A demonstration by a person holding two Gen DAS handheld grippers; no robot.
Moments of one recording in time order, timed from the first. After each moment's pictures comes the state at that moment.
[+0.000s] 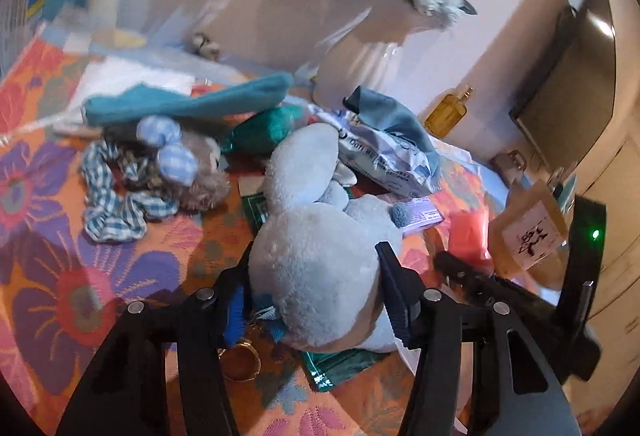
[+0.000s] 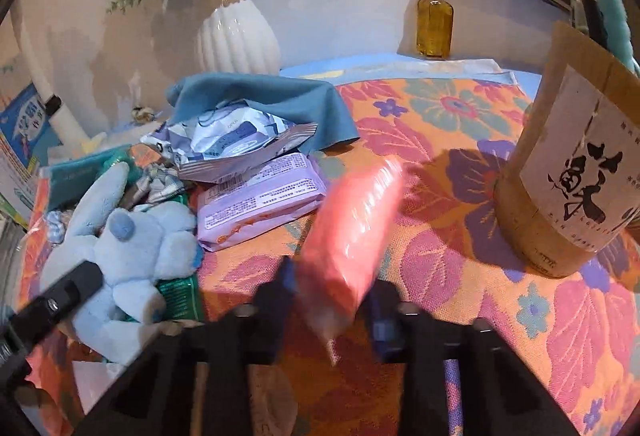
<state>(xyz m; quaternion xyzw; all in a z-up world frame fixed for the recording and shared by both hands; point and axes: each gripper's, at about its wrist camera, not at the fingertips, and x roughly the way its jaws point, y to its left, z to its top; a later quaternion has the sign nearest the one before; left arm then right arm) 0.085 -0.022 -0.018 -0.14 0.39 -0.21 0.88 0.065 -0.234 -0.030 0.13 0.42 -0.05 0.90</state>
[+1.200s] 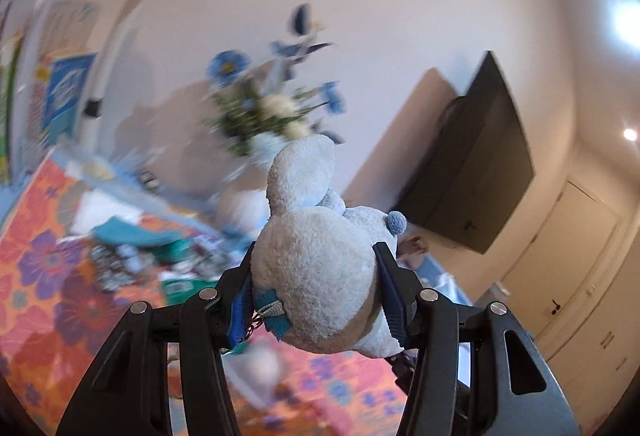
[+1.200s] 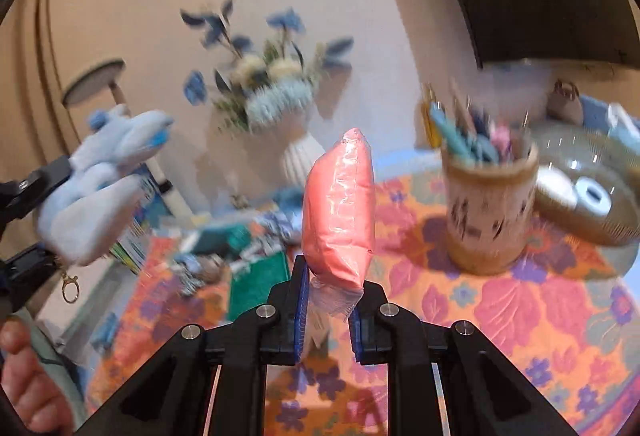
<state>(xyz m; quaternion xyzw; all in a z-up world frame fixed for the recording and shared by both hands) -0.041 -0.039 0.159 -0.21 0.21 -0.28 0.91 -0.079 -0.272 0.082 0.17 0.24 0.03 0.96</state>
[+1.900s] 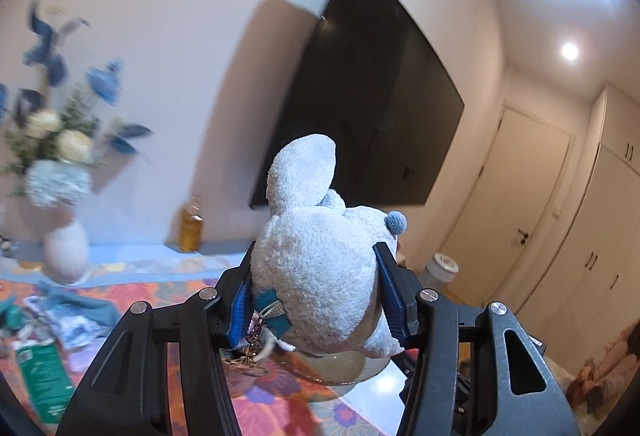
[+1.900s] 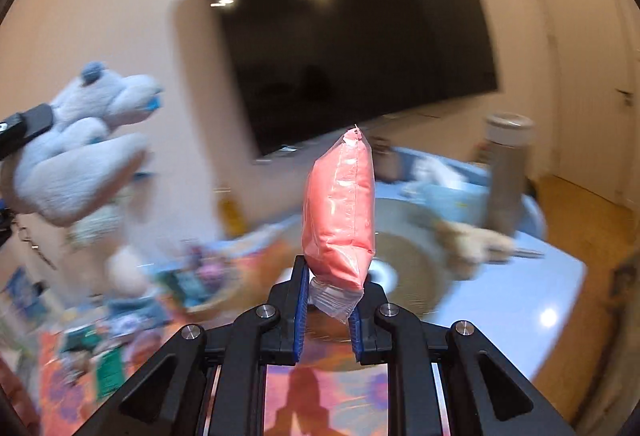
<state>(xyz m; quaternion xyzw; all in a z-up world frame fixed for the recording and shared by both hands) -0.008 -0.288 0.202 -0.10 0.22 -0.42 0.88 -0.130 -0.467 0.101 0.19 0.21 -0.26 0.92</state>
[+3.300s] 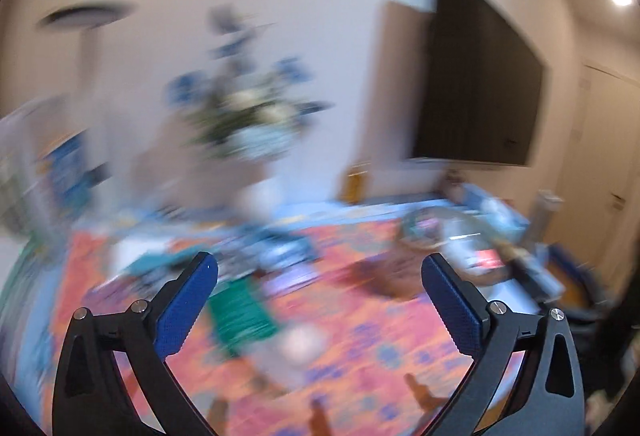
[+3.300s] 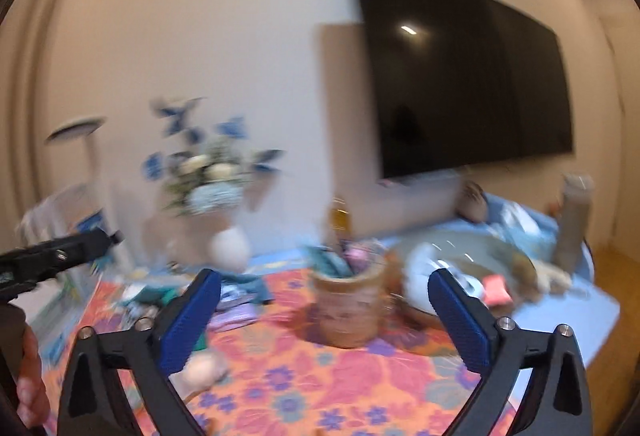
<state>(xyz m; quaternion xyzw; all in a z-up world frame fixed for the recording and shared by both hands) -0.078 -0.073 0.149 -0.01 0.23 -0.19 0.95 -0.169 -0.280 0.138 0.04 0.12 -0.08 0.99</state>
